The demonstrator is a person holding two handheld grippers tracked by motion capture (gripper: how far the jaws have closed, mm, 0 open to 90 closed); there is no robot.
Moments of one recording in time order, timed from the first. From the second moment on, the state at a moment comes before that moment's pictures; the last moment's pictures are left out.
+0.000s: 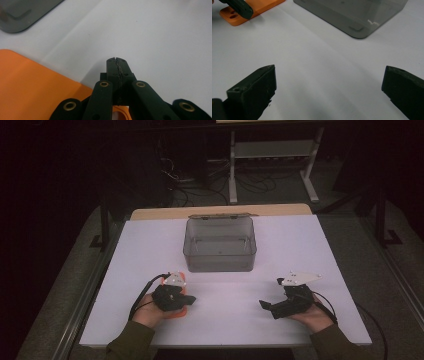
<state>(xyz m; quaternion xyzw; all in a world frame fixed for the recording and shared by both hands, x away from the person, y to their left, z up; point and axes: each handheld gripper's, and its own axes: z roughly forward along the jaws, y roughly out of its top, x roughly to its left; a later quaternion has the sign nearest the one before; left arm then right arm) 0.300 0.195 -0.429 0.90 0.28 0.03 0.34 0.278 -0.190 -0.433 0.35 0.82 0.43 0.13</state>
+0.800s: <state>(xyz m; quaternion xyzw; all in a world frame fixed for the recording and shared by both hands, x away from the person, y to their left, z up) 0.287 0.233 -0.430 0.90 0.31 0.05 0.30 0.279 -0.190 -0.433 0.35 0.82 0.43 0.13</state>
